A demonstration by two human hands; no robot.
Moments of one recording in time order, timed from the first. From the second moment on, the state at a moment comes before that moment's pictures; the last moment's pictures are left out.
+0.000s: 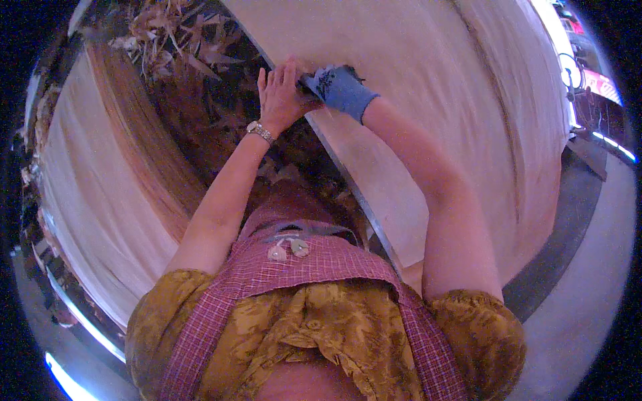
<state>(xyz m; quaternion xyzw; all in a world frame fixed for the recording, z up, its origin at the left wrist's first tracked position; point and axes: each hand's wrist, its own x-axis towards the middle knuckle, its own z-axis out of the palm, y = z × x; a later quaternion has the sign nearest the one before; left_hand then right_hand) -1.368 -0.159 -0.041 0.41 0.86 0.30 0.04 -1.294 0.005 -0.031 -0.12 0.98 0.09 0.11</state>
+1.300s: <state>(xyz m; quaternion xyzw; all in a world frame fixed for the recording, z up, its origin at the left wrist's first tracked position) -0.986 -0.036 -0.052 0.71 0.68 0.18 0.09 -0.776 0.006 -0.023 0.46 0.87 -0.06 0.17</state>
